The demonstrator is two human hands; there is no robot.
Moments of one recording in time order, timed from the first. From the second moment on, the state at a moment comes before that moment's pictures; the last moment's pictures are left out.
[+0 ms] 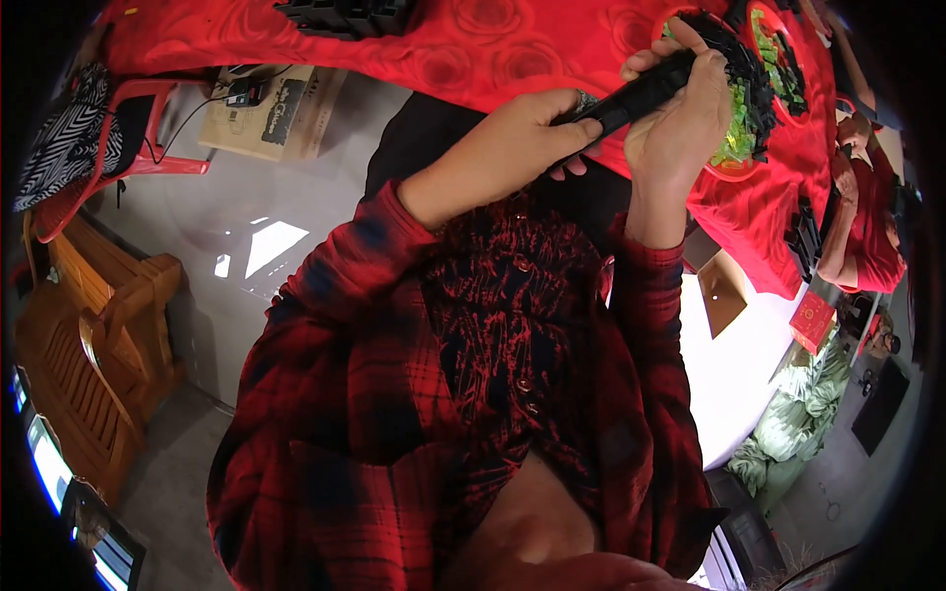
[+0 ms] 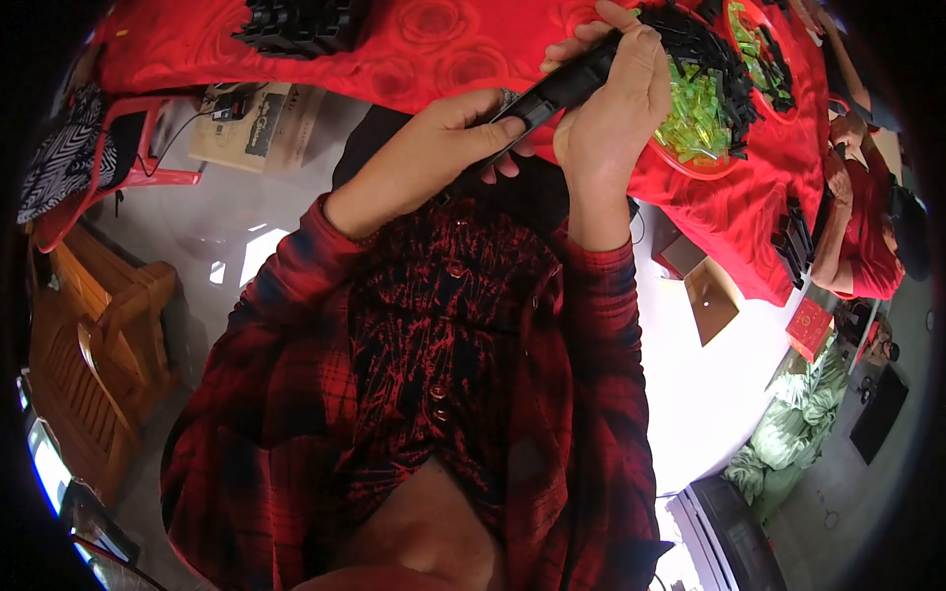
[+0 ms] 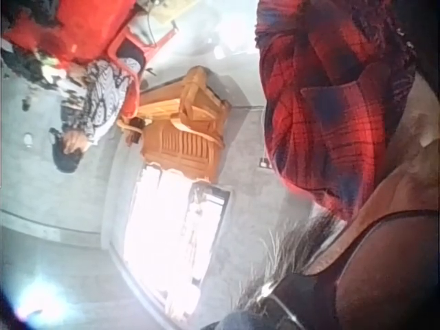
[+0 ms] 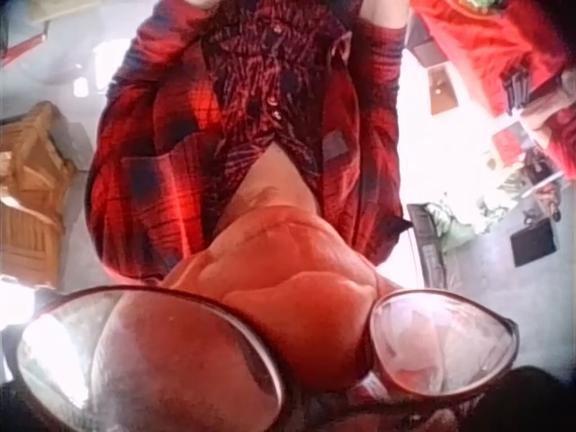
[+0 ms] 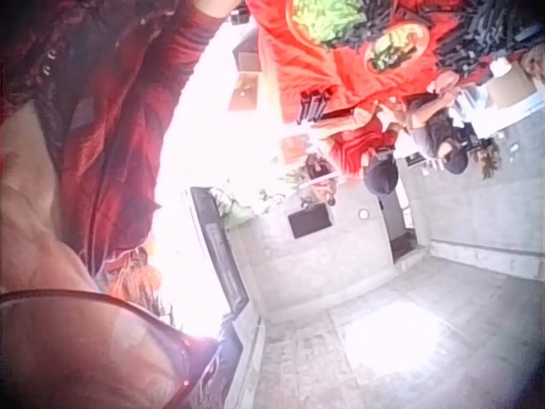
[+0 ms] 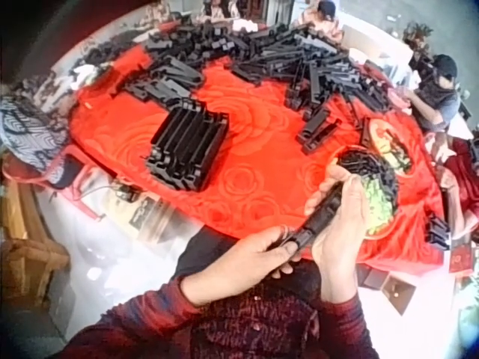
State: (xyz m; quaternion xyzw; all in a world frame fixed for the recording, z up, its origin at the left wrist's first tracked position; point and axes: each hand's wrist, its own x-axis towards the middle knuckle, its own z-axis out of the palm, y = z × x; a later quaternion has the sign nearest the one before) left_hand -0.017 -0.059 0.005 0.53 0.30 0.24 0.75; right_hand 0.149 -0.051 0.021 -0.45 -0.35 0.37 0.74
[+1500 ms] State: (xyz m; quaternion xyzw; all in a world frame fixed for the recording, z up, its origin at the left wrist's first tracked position) left_hand 0.007 -0.012 -0.026 0.78 0.49 0.27 0.26; right_hand 0.279 -0.041 0.011 -0.73 -0.66 -0.19 0.04
